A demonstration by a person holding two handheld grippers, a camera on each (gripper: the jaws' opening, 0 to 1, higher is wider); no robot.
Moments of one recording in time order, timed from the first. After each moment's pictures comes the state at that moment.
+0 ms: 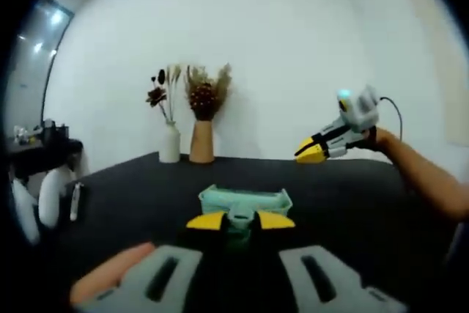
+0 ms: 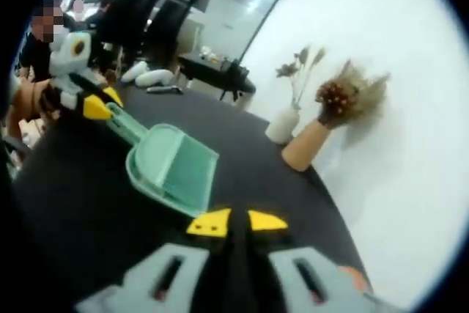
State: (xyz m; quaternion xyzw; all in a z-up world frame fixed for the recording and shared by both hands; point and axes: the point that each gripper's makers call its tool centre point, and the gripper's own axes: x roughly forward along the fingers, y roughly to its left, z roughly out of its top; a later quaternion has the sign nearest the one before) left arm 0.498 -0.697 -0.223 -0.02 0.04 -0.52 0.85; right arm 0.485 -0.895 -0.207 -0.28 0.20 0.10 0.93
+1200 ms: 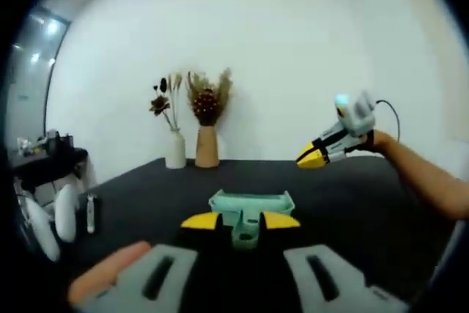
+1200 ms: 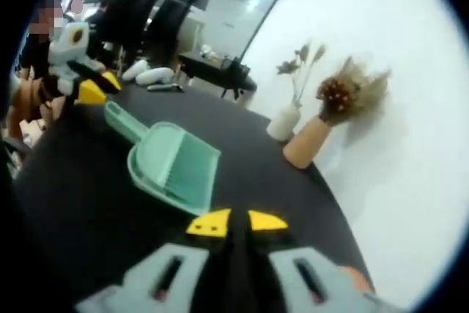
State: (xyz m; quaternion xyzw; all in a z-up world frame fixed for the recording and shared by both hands) left arm 0.503 -0.673 -0.201 0.00 0.03 -0.51 0.86; right arm 0.485 -0.896 -0.208 -0.28 0.21 0.10 0.93
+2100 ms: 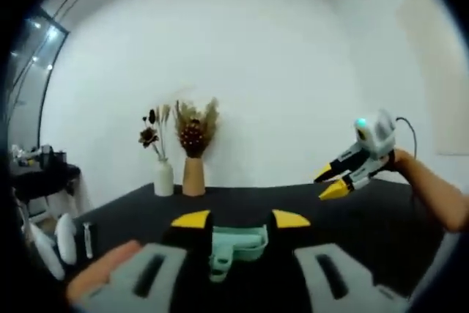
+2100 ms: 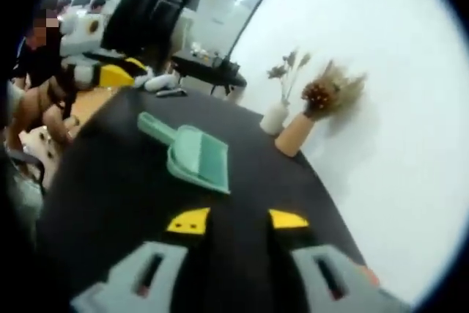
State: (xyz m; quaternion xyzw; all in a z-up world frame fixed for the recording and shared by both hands) left arm 0.457 -0.693 -0.143 -0.03 -0.02 -0.55 0.83; right arm 0.380 -0.878 -0.174 -0.27 0.23 0.05 0.93
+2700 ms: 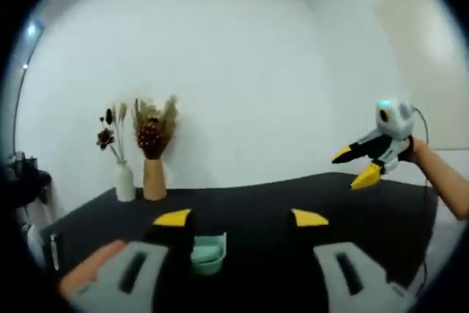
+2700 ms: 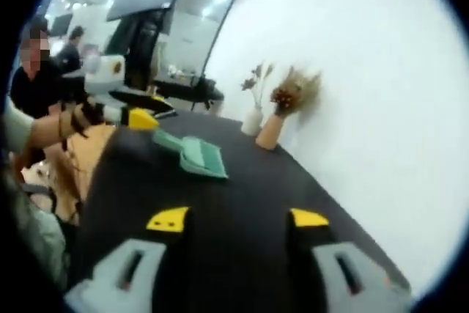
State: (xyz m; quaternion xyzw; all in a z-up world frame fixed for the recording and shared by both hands) left arm 0.418 -0.746 -0.141 -0.01 -0.01 -0.63 0.78; right arm 0.268 -0.884 -0.143 -0.19 0.18 -0.01 0.97
